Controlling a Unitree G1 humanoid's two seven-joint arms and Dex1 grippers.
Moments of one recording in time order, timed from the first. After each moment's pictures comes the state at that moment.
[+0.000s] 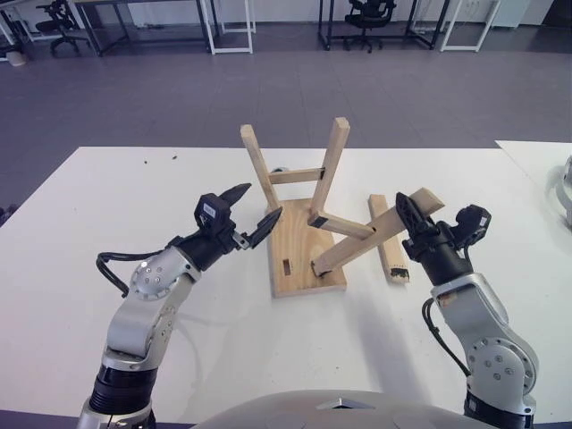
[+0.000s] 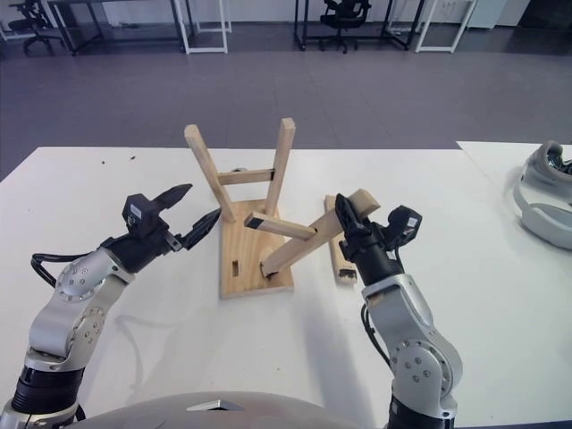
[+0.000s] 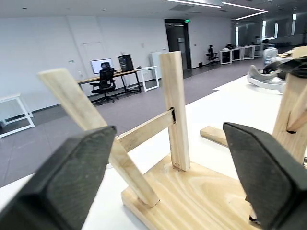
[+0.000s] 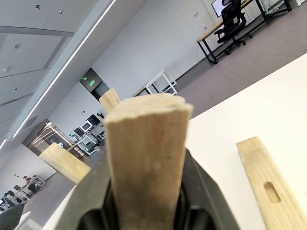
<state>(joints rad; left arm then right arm) 0.00 0.39 -0.01 -0.47 -0.38 0.28 -0.49 0.13 -0.08 -0.23 -0.64 0.96 0.56 -0.07</state>
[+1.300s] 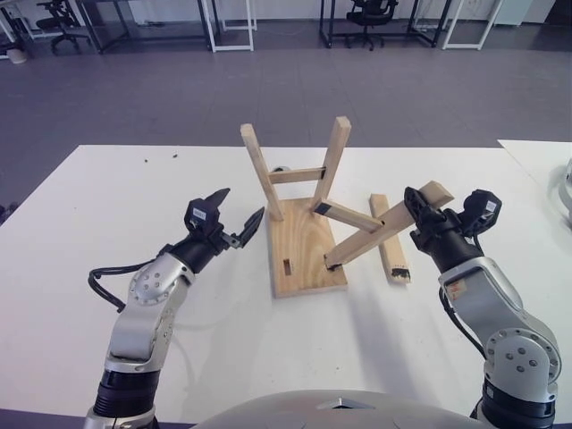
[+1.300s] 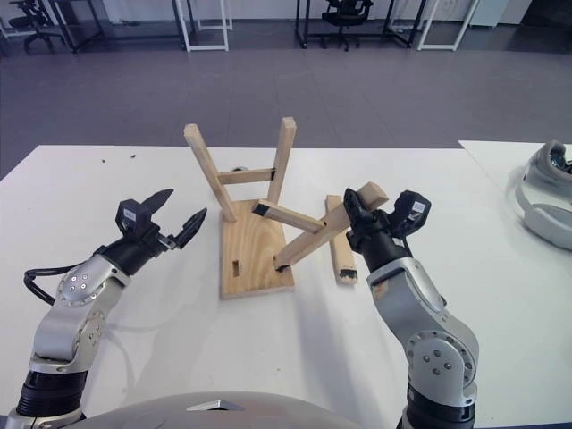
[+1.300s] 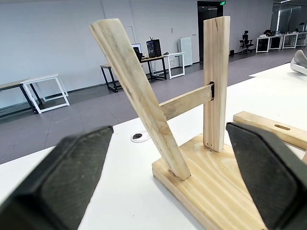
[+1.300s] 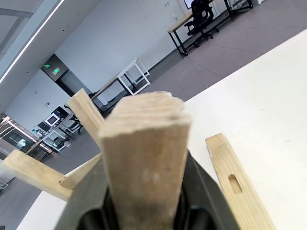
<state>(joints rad) 0.04 0.35 0.03 -0.39 -0.29 0.24 -0.44 0.04 -0.23 -0.22 -0.72 1.19 0.66 -0.49</state>
